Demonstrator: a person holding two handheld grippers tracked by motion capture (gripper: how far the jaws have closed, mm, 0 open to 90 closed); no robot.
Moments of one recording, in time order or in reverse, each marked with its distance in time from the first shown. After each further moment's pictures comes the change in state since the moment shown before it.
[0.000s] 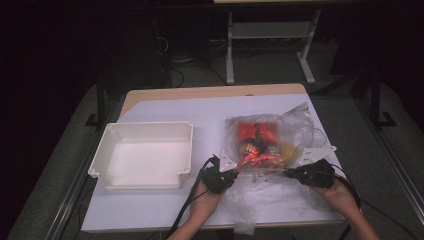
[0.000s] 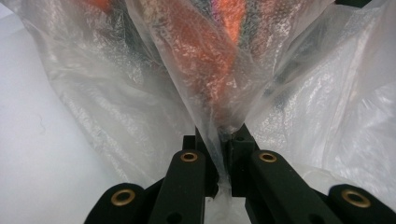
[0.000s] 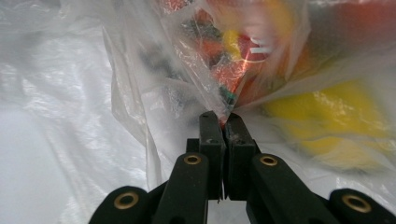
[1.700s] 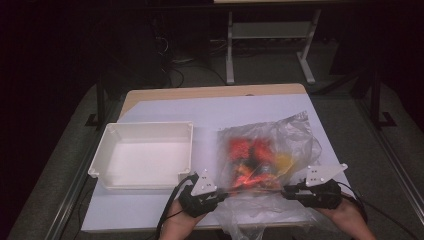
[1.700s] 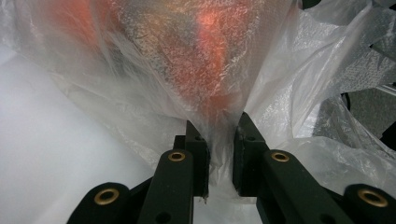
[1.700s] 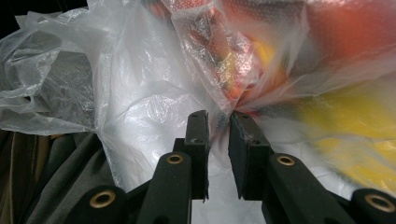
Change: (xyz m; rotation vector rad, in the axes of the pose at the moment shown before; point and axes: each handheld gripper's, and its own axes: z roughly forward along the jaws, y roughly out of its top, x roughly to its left) left arm -0.010 -0.030 -0.074 -0.031 -0.152 0.076; right arm 0.048 -0.006 -0.026 -0.093 0.139 -0.050
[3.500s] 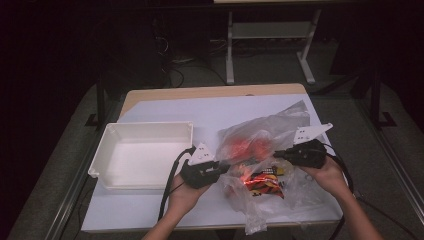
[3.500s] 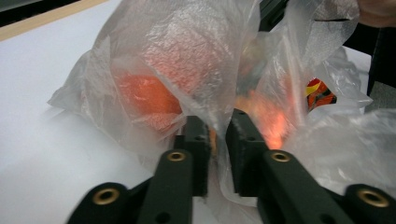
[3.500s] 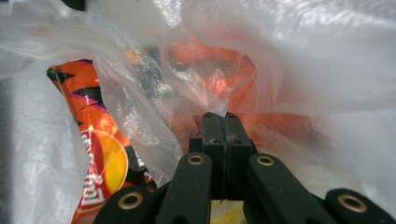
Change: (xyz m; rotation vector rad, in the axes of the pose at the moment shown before) left arm 0.040 0.044 -0.004 -0.137 0.033 -0.064; right arm -0.073 0.058 0.017 -0.030 -0.058 0.029
